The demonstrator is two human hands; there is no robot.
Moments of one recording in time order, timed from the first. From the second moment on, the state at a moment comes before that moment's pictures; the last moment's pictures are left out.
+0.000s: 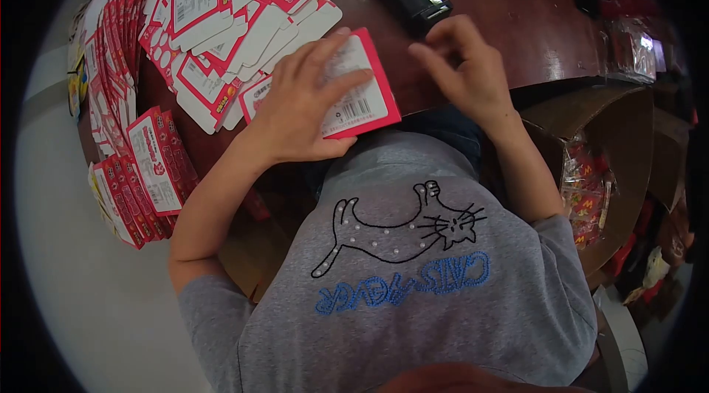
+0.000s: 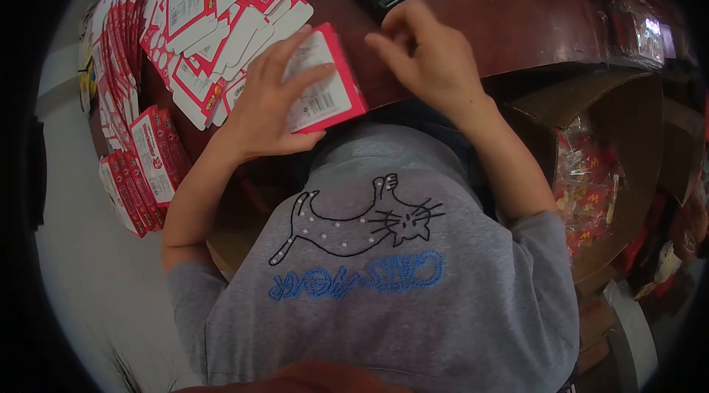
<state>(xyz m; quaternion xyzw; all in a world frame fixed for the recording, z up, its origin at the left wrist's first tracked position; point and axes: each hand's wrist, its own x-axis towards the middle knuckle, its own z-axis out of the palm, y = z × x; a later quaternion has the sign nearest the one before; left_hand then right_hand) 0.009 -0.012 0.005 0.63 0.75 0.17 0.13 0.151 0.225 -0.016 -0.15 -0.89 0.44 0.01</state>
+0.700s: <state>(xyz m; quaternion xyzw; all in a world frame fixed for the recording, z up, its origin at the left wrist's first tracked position) 0.002 -0.001 0.035 0.75 0.64 -0.11 0.12 0.154 0.246 -0.068 -0.22 -0.78 0.51 0.29</state>
